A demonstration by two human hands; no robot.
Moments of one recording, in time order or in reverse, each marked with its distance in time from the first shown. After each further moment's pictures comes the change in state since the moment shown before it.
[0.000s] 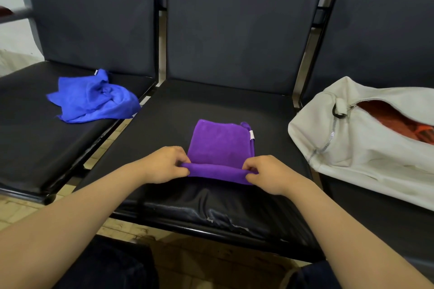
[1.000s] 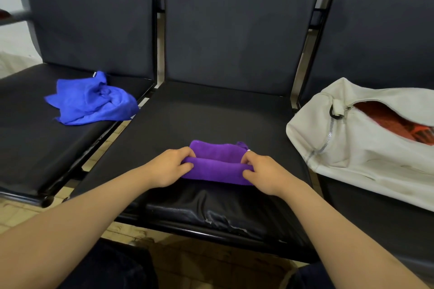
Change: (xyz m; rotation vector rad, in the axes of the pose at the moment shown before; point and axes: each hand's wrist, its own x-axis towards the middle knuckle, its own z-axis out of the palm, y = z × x) left_hand 0.007 0.005 0.014 -0.126 0.120 -0.018; right_hand 0.002 -0.003 0.006 0.066 0.061 0.079
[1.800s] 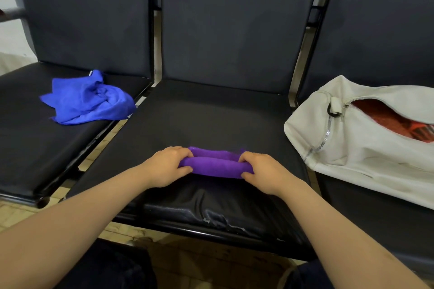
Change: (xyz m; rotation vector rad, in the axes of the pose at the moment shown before) left_hand 0.001 -0.002 0.000 0.239 -0.007 0.041; right_hand 0.003 0.008 0.002 -0.124 0.048 -0.063
